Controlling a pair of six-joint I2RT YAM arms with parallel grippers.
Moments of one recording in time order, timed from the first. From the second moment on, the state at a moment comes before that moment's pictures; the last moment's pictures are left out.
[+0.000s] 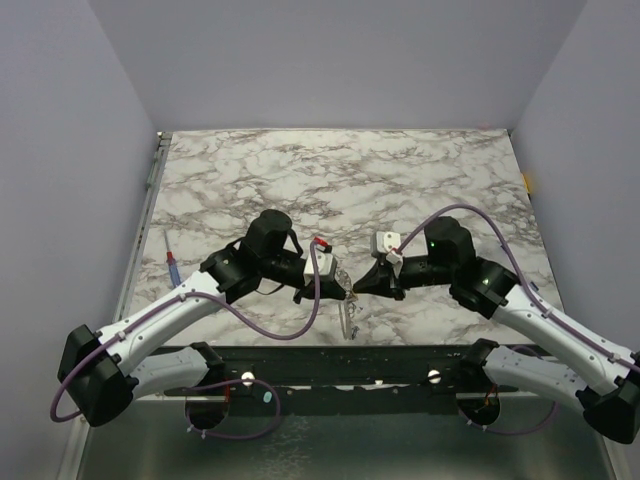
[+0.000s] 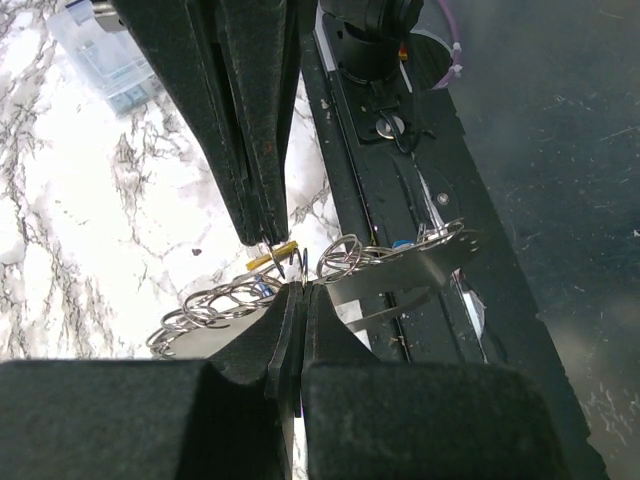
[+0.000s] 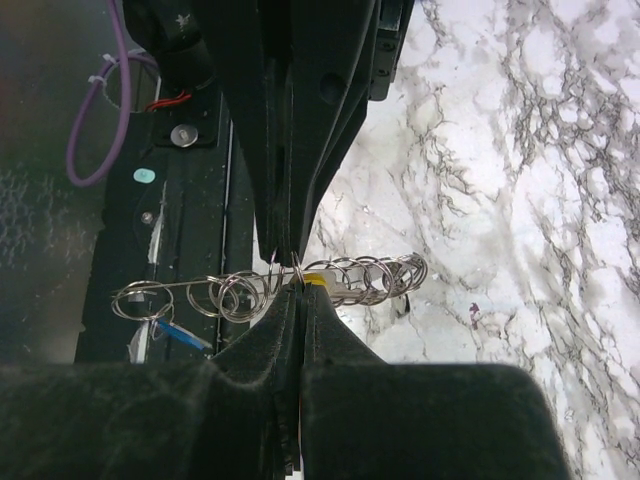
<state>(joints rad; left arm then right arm) -0.78 1.08 0.84 -0.26 0.95 0.46 0.77 0.93 0.80 -0.29 -0.73 -0.33</state>
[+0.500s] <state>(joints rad) -0.78 1.10 0.84 -0.26 0.95 0.43 0.80 0.90 0.80 -0.29 -0.69 -0.36</state>
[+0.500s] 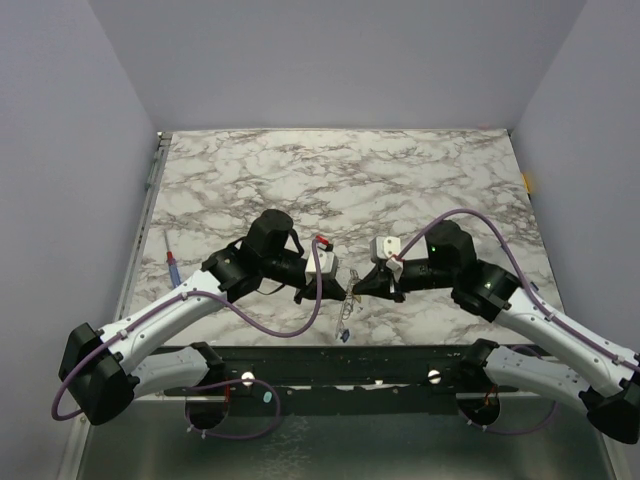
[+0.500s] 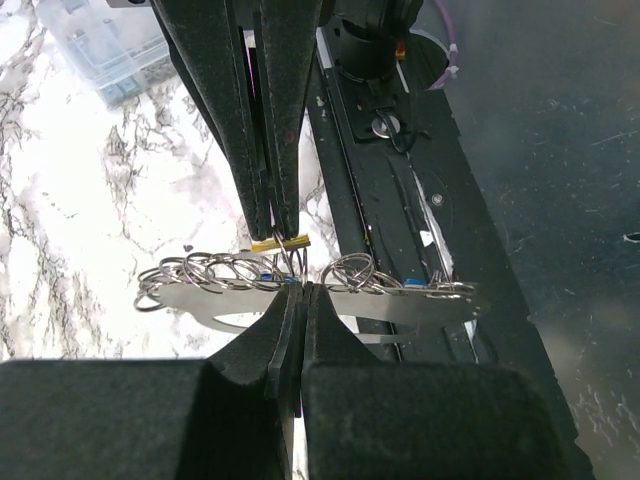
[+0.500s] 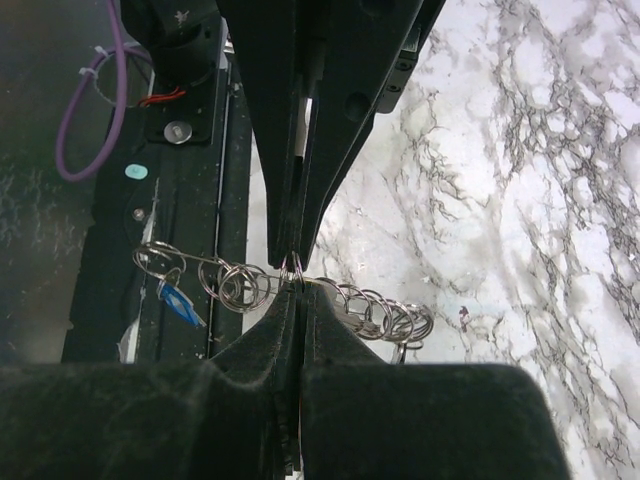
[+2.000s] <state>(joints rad) -0.78 1.09 0.85 -0.25 0.97 0.38 0.88 0.84 0.77 -0.32 -0.55 -0.40</state>
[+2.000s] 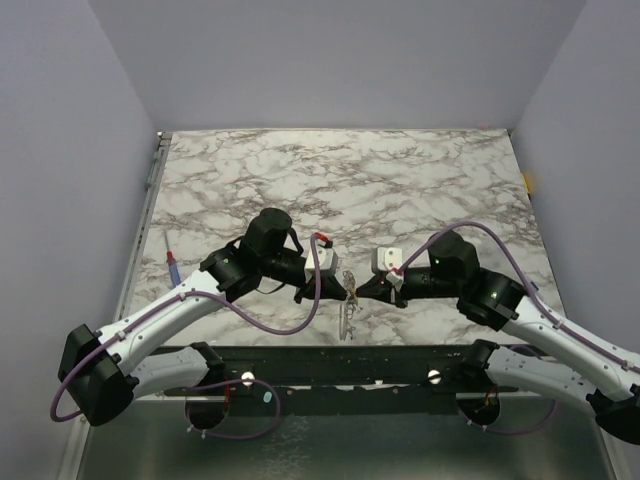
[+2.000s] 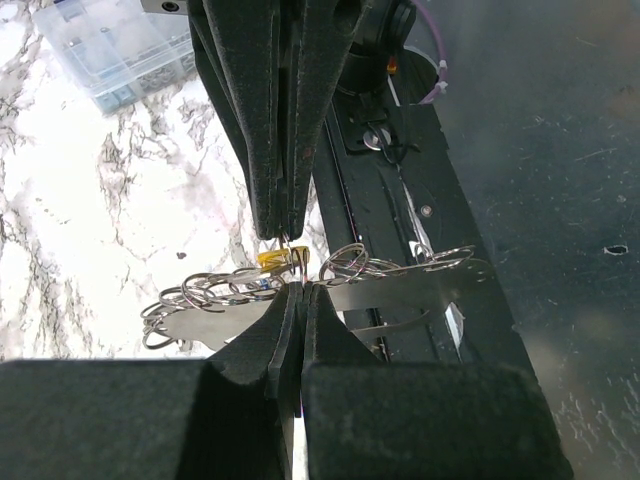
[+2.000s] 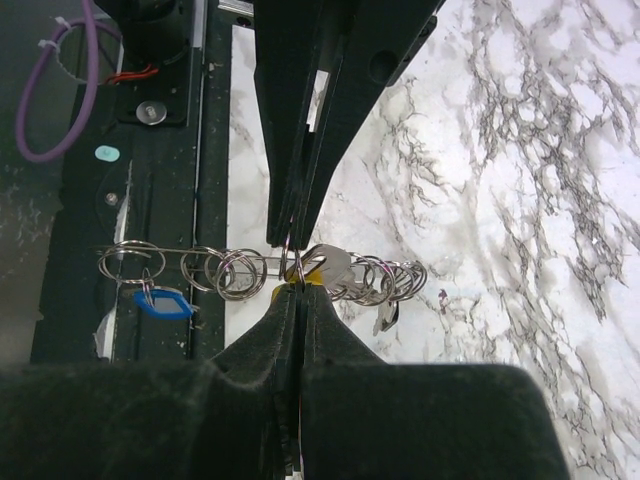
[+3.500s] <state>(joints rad) -0.78 1.11 0.85 -0.25 0.97 0.36 0.91 0.81 0.75 -0.32 -0.43 -0.42</state>
